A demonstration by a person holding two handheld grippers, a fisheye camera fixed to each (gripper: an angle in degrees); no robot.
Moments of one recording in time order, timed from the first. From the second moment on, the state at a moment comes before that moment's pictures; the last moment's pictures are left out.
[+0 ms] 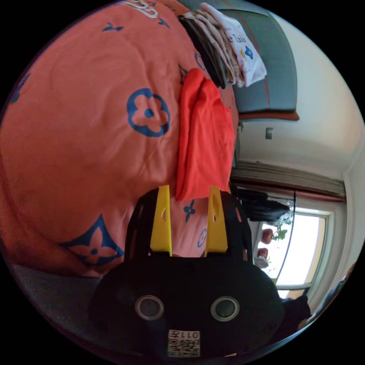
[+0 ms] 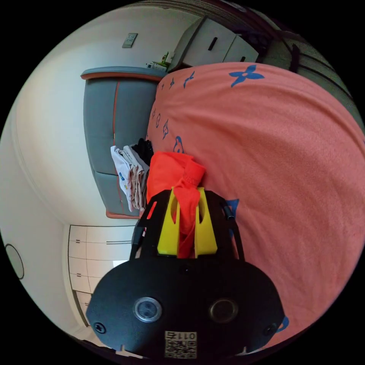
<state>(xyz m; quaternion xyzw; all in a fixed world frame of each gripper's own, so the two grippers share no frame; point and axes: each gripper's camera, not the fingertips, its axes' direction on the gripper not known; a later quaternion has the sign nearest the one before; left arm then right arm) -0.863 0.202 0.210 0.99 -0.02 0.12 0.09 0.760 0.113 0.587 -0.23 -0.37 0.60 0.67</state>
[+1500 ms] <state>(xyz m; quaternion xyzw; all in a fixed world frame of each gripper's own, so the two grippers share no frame) -0.729 0.400 0.201 0.94 -0.32 -0.06 0.13 0.362 0.270 0.248 -0.13 -0.15 -0.30 0.93</state>
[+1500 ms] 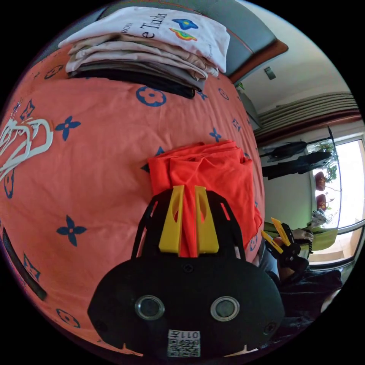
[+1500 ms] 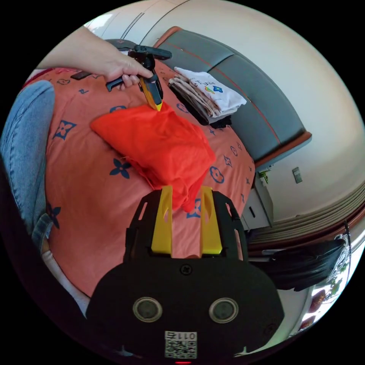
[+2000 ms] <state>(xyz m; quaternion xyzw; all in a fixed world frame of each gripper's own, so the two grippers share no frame) -0.740 0.390 0.154 0.92 -0.37 -0.11 0.09 0.272 0.335 0.229 -0.14 -0.12 -0.34 0.92</state>
